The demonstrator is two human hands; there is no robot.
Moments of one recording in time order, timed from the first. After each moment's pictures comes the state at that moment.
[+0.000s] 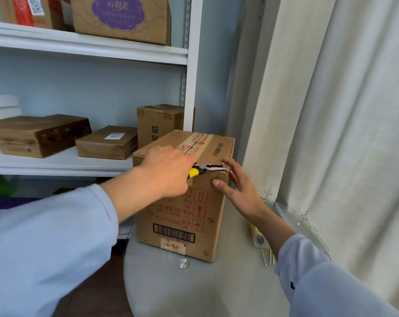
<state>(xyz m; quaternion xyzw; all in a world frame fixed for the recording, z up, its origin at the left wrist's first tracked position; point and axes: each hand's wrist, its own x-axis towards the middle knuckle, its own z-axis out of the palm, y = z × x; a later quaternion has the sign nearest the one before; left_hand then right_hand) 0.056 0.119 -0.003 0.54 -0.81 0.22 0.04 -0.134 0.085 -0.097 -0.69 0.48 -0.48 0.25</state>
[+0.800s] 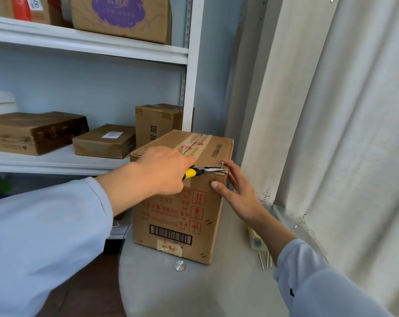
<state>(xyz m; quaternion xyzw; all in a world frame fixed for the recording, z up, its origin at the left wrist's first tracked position) 0.062 0.110 -0.002 0.53 -0.83 0.19 0.02 -0.134 0.084 -0.098 -0.69 0.48 -0.48 0.25</state>
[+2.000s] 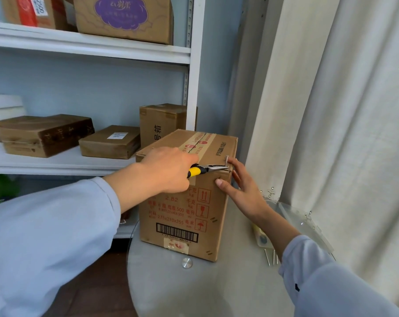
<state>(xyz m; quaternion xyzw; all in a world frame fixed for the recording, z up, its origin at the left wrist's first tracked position) 0.064 0.109 -0.002 0.53 -0.83 0.15 0.04 -0.132 0.082 -0.100 -0.69 0.48 -0.49 0.25</state>
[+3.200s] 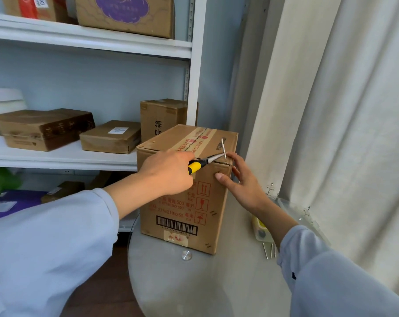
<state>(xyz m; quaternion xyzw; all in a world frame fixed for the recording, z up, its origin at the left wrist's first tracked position) 0.063 0.118 -0.022 0.58 -0.80 0.04 0.15 -0.135 0.085 -0.096 -0.70 0.52 -0.45 0.21</state>
